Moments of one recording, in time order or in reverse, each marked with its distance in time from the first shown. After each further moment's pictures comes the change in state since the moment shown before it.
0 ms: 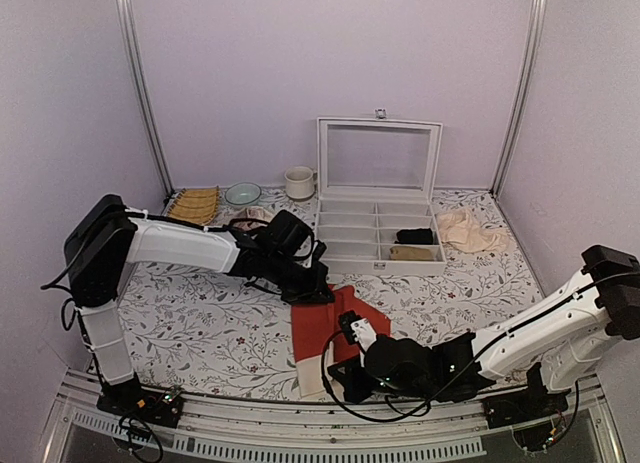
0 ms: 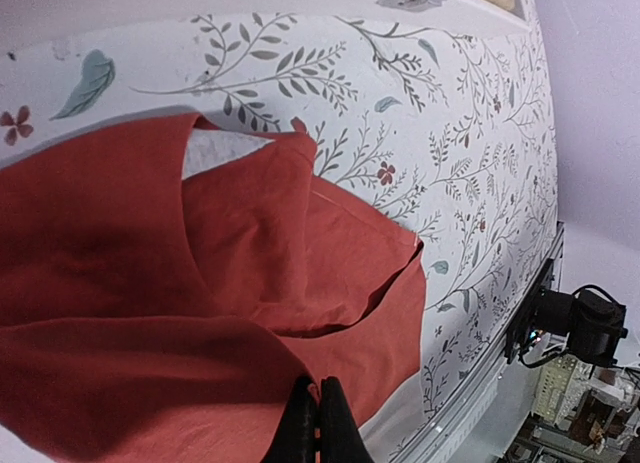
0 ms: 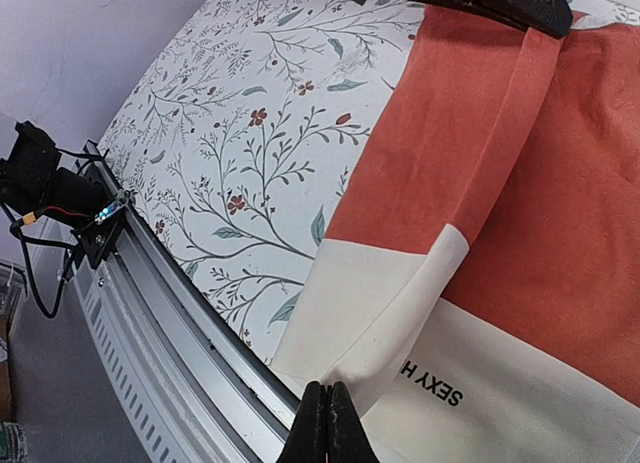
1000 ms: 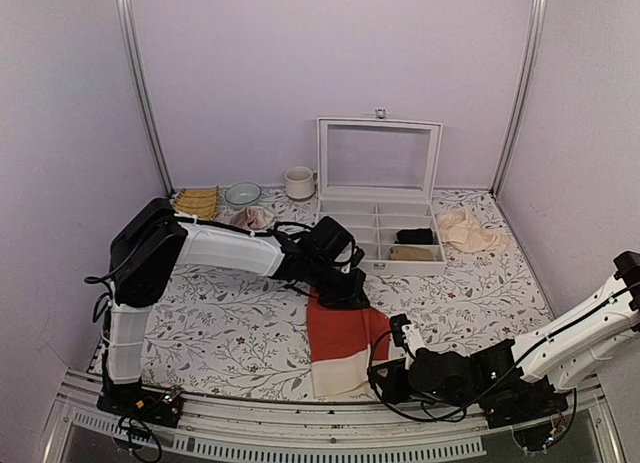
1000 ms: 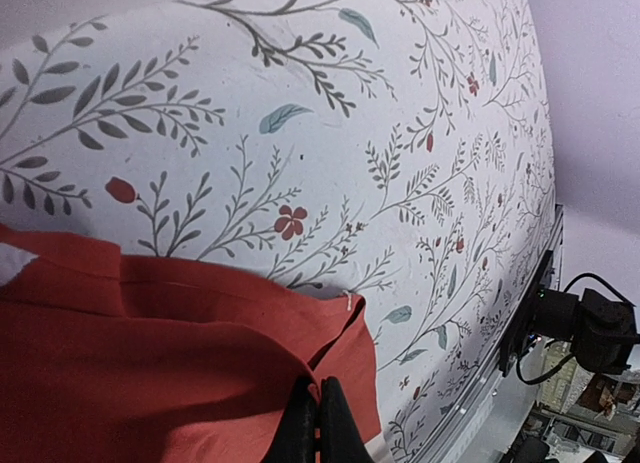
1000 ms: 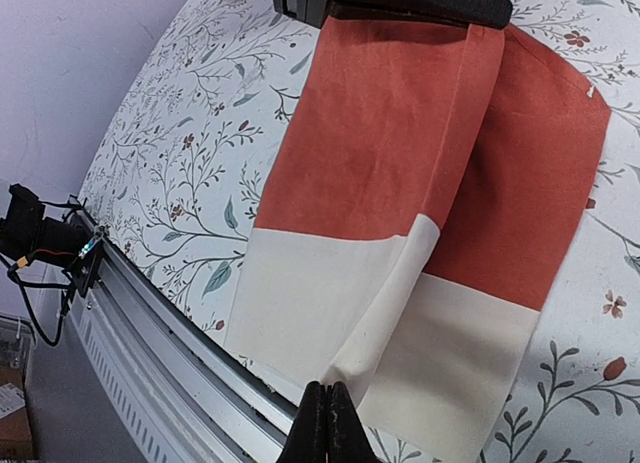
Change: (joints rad) left arm -0.090 0.244 0.272 -0.015 0.018 0.002; right arm 0.052 -0.230 -0.235 -0.028 0.146 0.222
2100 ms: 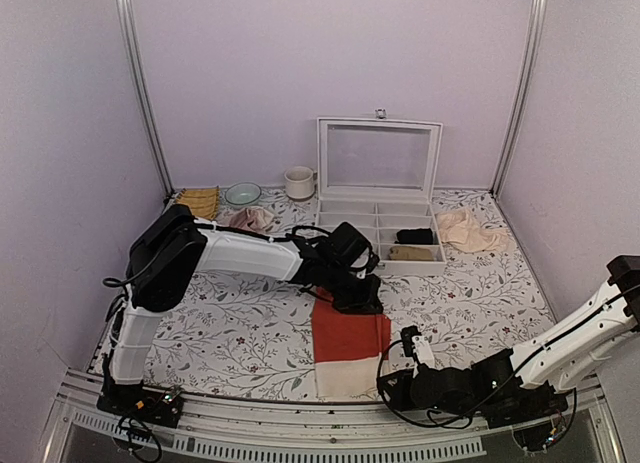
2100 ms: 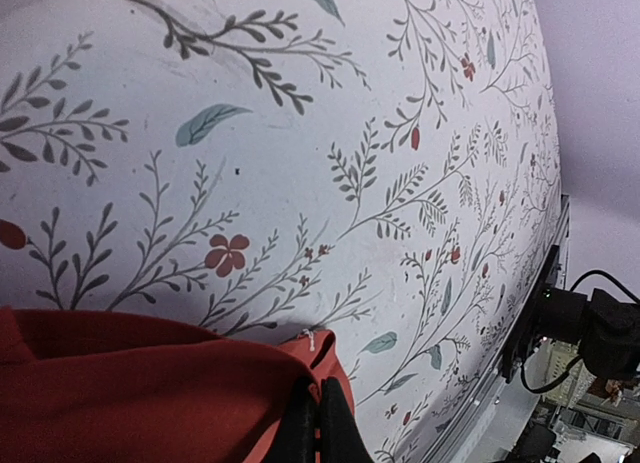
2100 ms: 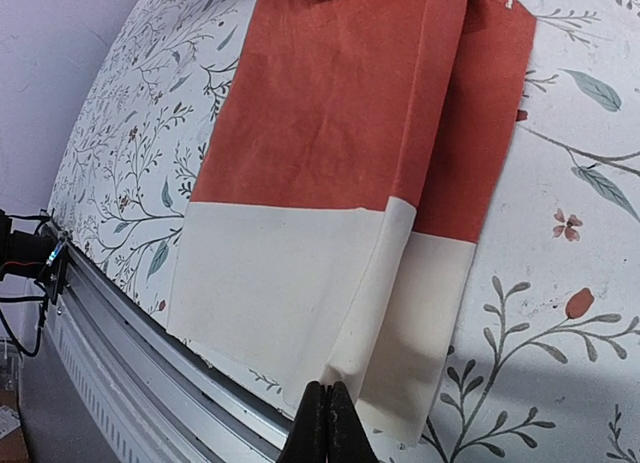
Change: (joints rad) left arm -0.043 0.106 0.127 -0.030 0.000 0.001; right arm 0.048 0.022 -0.060 -0.035 0.045 0.170
